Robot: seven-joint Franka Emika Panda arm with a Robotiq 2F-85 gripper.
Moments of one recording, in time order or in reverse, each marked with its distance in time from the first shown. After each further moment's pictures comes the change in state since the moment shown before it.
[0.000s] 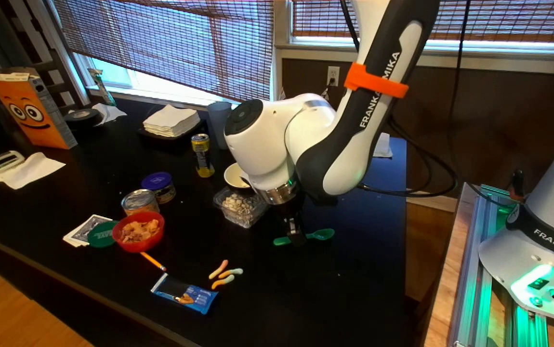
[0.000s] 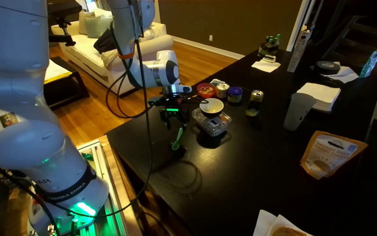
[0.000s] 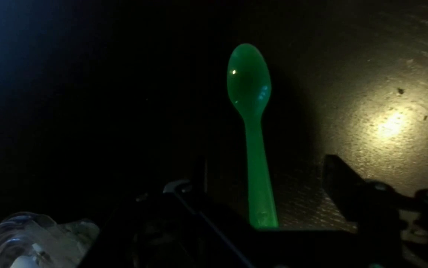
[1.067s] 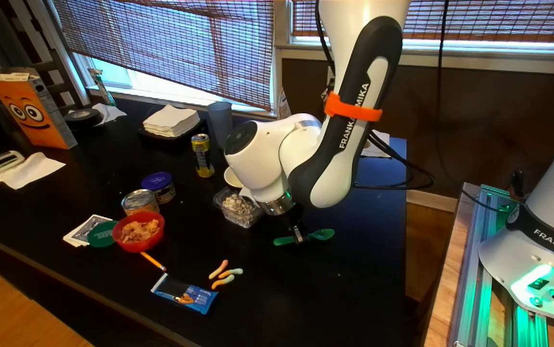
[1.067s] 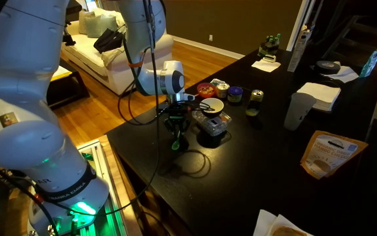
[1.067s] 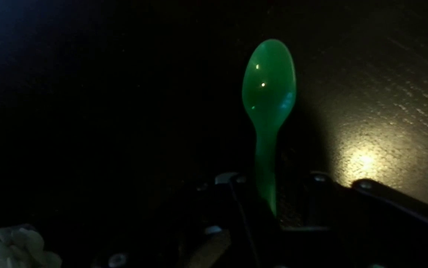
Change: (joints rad) arm -0.005 0.125 -0.024 0.068 0.010 0.001 -0.211
